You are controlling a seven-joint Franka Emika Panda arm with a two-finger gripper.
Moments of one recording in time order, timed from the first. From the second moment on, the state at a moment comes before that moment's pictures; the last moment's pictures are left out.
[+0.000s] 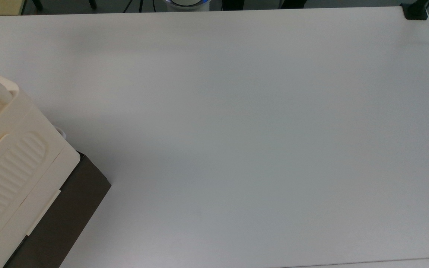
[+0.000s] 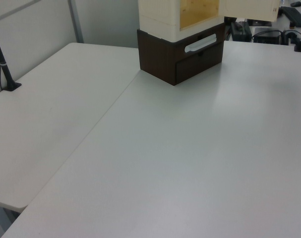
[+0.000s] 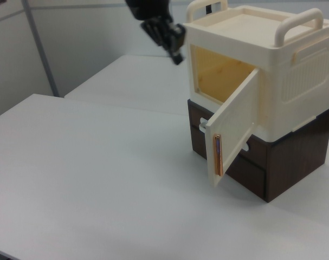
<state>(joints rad) -0.33 0.03 -0.14 -1.29 0.00 1.70 -0.04</state>
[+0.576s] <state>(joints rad) -0.43 0.04 -0.28 -1.31 0.00 1.82 -0.20</state>
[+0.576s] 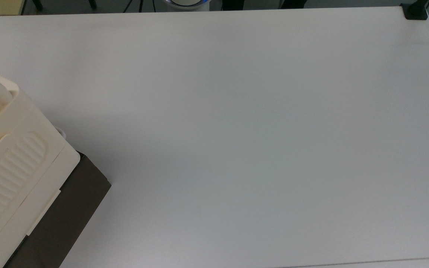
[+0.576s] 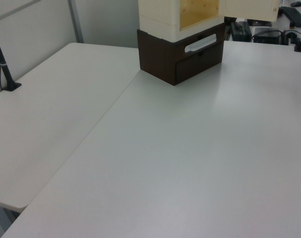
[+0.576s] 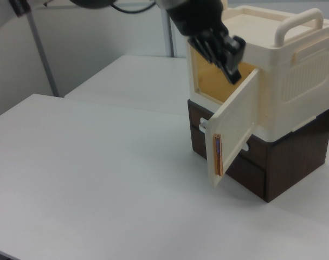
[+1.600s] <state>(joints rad) -0.47 0.11 -0.28 -1.37 0.07 1.82 -0.31</state>
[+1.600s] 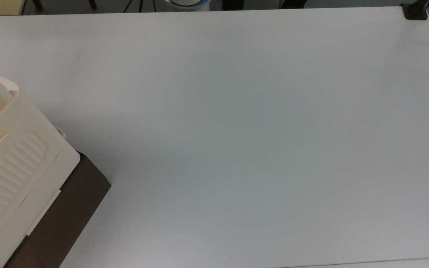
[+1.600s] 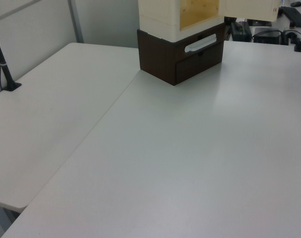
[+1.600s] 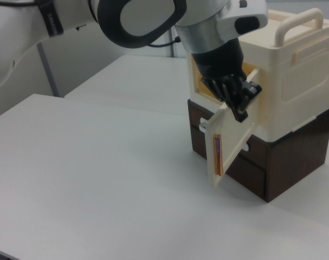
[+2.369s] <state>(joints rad) -0.38 0.17 -0.18 -1.38 0.20 2.02 -0.10</state>
